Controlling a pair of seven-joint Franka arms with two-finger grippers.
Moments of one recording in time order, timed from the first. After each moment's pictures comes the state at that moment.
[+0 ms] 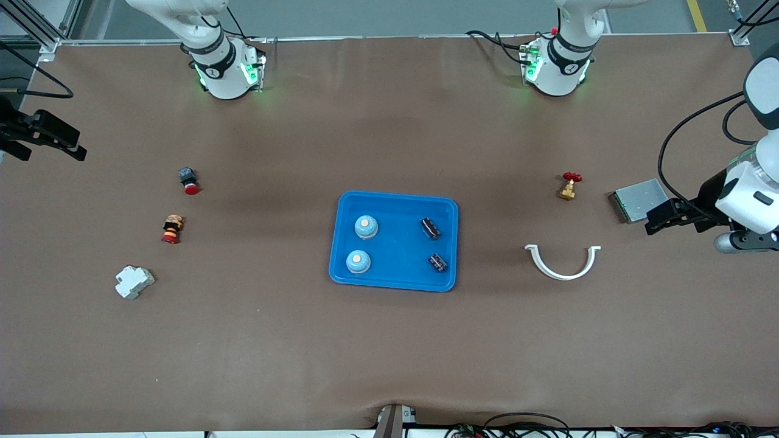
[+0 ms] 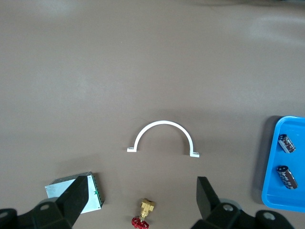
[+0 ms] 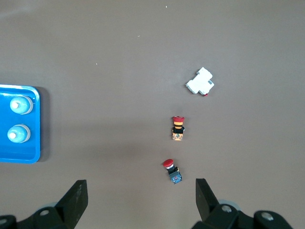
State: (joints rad) left arm 0.05 0.18 -0.08 -1.58 -0.02 1.84 -0.07; right arm -0.08 -0.03 0.04 -1.54 0.02 1.53 -0.01
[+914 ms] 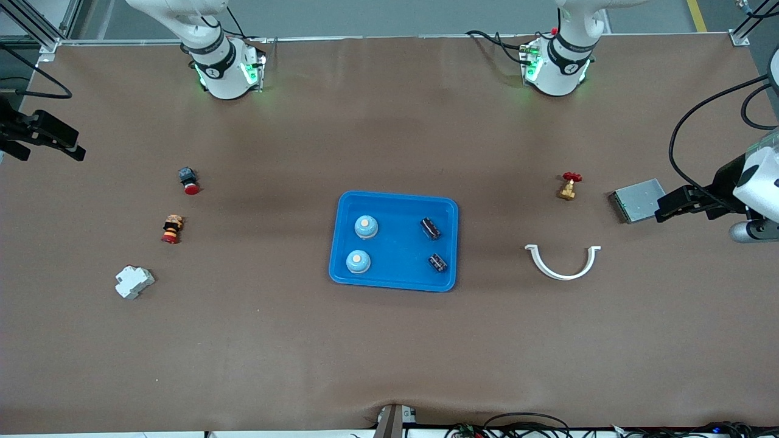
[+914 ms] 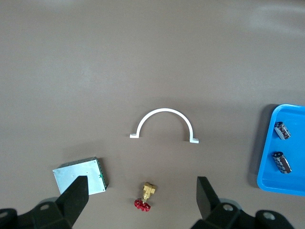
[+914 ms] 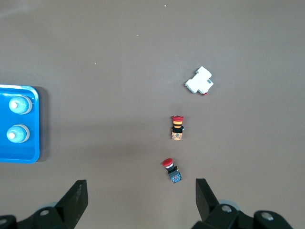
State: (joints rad) left arm 0.05 0.17 -0.08 -1.50 -0.02 1.72 -0.07; right arm -0.08 -0.03 0.04 -1.54 0.02 1.53 -0.01
